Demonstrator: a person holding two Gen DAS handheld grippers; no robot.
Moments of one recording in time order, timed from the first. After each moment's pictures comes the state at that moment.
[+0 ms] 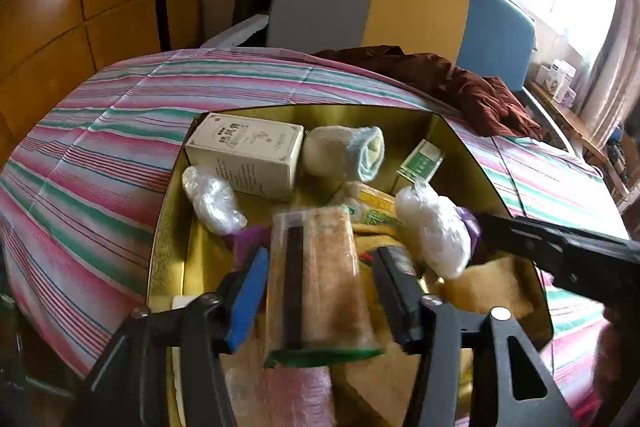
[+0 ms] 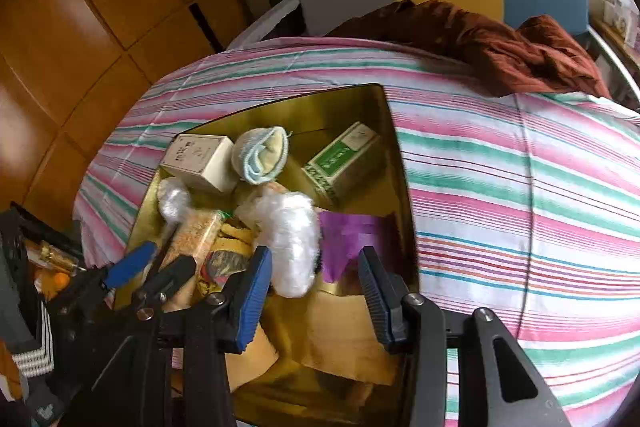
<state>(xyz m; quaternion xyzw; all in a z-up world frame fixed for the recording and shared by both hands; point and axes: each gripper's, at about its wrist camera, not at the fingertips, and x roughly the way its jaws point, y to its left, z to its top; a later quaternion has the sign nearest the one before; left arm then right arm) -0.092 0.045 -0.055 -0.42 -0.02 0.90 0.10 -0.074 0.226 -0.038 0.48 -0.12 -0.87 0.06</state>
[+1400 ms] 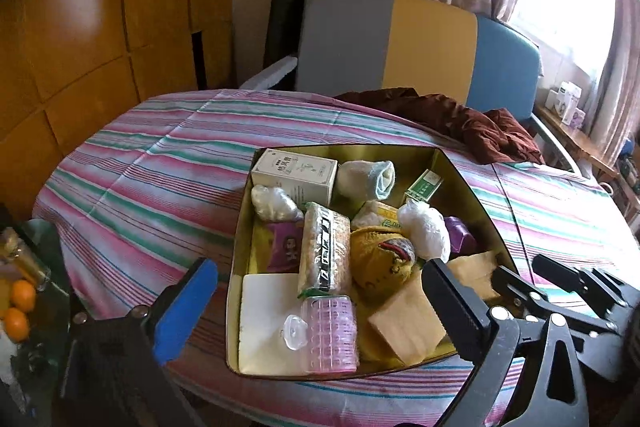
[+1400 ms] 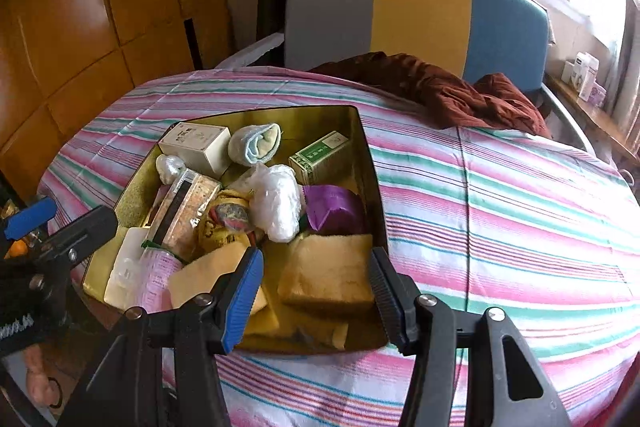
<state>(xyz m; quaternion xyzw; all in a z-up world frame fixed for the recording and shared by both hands) -0.017 0.020 -0.004 -0.36 -0.01 0.93 0.05 0.009 0.195 -0.022 0.40 -0.03 -0.91 -0.02</state>
